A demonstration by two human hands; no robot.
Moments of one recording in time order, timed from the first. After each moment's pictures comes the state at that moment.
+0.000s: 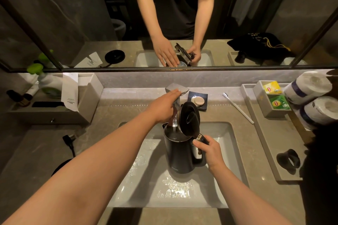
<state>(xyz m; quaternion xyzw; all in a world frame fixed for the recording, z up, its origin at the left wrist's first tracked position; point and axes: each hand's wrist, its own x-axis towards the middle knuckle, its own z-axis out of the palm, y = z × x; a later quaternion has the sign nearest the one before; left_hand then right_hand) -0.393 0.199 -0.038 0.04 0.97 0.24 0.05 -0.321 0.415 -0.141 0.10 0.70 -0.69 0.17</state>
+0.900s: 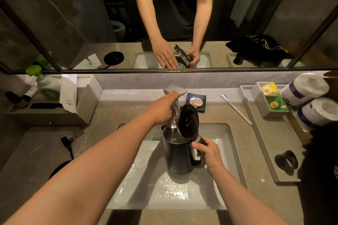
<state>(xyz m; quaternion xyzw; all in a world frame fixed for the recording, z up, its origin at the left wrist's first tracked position) -0.392 0.200 -0.037 0.04 0.97 0.25 0.06 -0.321 0.420 -0.139 0.09 0.68 -0.70 0.18</state>
